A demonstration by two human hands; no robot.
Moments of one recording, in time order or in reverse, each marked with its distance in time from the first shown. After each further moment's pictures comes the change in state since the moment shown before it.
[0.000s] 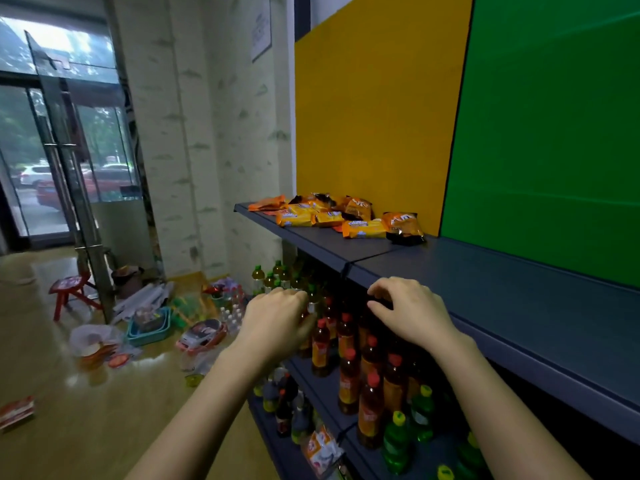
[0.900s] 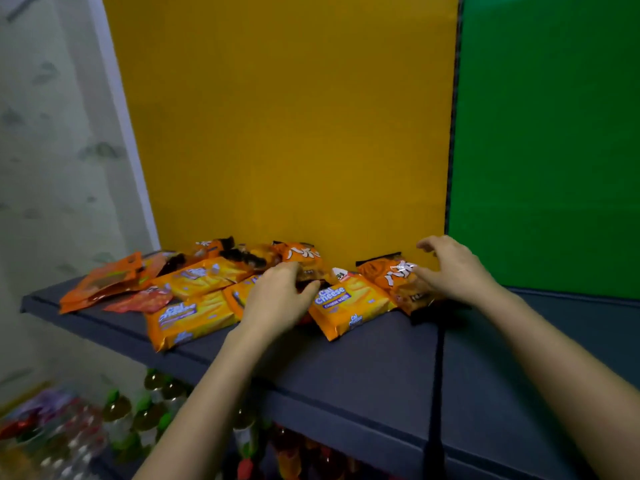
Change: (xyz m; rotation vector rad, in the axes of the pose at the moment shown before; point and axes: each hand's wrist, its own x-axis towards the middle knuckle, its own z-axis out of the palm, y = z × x) left_hand 0.419 -0.103 0.195 -0.572 -0.023 0.225; right_hand 0.331 0.125 0.051 -0.088 0.248 0.624
